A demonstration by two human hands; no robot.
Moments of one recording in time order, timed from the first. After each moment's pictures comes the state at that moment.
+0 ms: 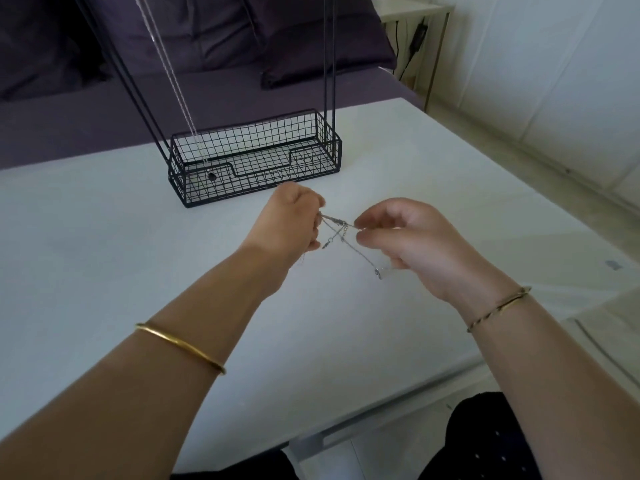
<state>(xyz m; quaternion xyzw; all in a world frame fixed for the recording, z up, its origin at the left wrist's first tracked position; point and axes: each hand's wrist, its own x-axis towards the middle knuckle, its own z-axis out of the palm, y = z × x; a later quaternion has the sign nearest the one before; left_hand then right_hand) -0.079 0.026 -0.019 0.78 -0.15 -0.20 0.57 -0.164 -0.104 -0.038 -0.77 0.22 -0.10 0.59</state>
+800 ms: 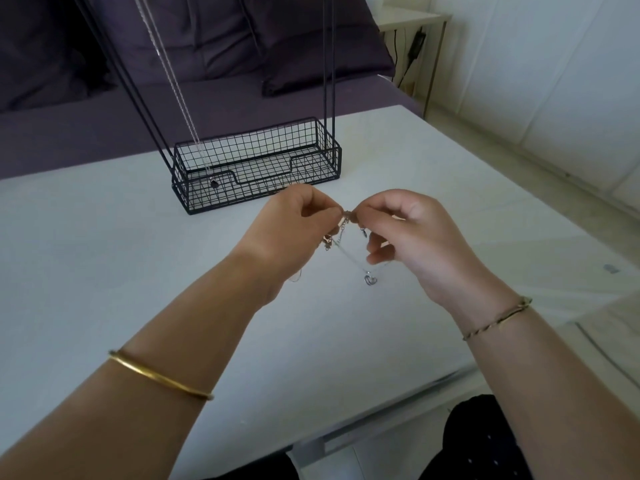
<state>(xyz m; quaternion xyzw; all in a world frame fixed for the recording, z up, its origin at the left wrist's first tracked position) -0.087 0.035 -0.007 0.79 -0.23 -0.19 0.53 -0.167 -0.091 -0.021 -0.74 0.18 -0.18 0.62</state>
